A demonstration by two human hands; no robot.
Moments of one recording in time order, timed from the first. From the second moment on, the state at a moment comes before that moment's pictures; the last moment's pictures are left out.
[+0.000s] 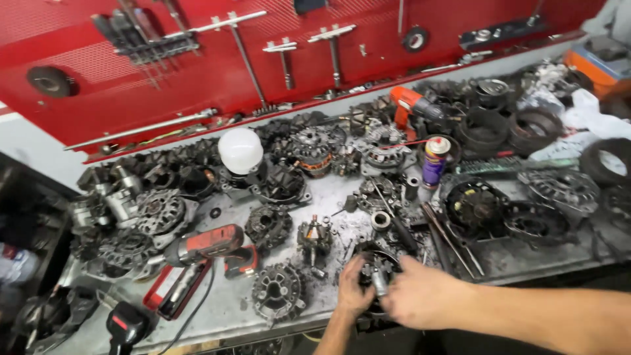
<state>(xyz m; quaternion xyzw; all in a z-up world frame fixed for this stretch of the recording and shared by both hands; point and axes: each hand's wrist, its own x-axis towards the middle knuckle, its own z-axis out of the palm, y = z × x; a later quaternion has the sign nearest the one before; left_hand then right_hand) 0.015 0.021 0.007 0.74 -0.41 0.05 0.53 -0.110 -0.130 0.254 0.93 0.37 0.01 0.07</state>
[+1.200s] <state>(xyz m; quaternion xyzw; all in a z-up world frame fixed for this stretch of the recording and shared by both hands) 0.027 0.020 0.013 0.69 -0.38 -0.10 0.61 -0.063 -0.080 0.263 0.94 0.32 0.06 0.07</state>
